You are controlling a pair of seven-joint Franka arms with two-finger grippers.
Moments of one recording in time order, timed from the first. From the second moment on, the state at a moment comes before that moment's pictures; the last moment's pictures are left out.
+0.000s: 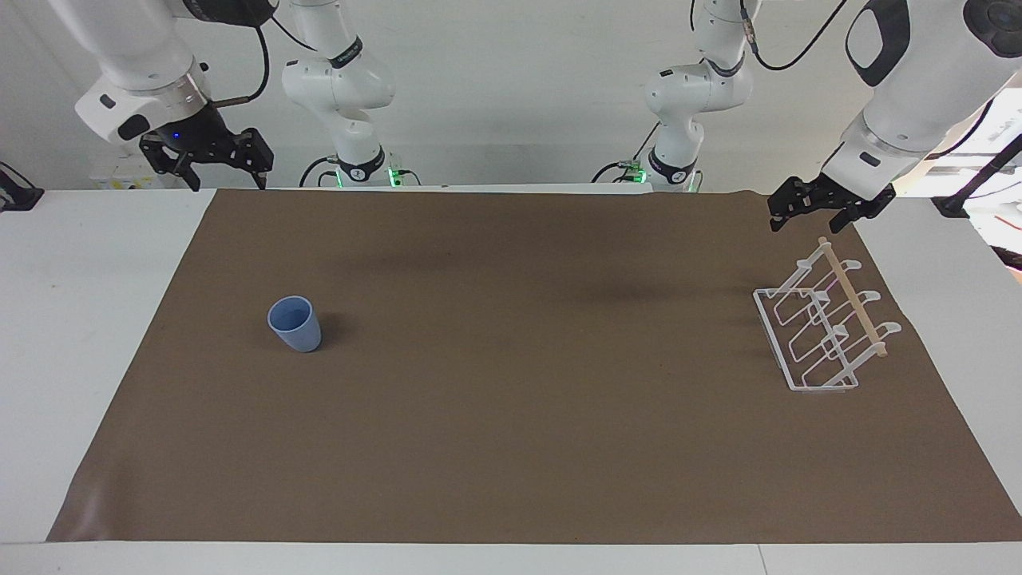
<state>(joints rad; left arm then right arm) 0.05 0.06 -0.19 -1.51 0.01 1.44 0.01 -0.05 -0.05 0.01 -1.56 -0.08 1.36 -0.12</state>
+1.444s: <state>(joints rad) 0.05 0.06 -0.19 -1.51 0.01 1.44 0.01 -0.16 0.04 0.00 -2.08 0.04 2.09 -0.31</state>
